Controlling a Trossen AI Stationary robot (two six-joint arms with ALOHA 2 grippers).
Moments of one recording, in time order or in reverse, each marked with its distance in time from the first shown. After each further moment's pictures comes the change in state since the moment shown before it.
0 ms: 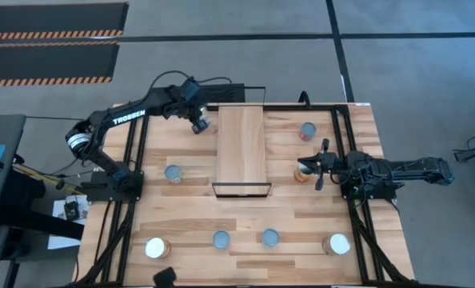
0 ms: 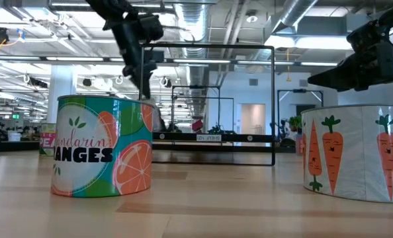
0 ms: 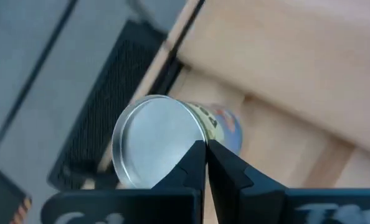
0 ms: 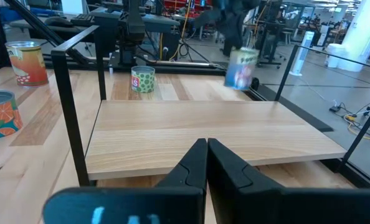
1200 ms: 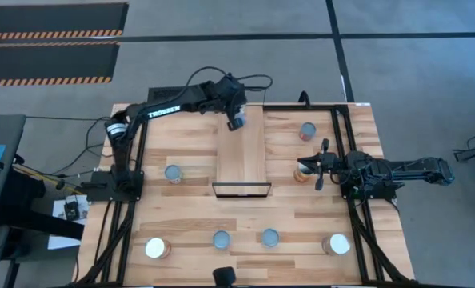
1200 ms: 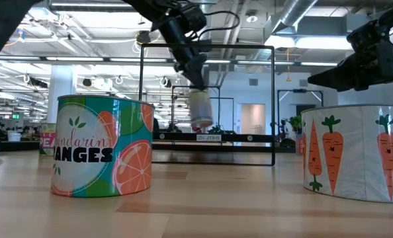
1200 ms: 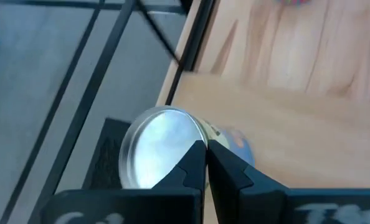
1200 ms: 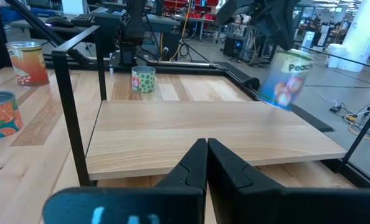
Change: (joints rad) left arm -0.175 0.383 0.486 0.059 0.029 0.080; right arm 0.000 0.000 0.000 0.000 -0.001 0.000
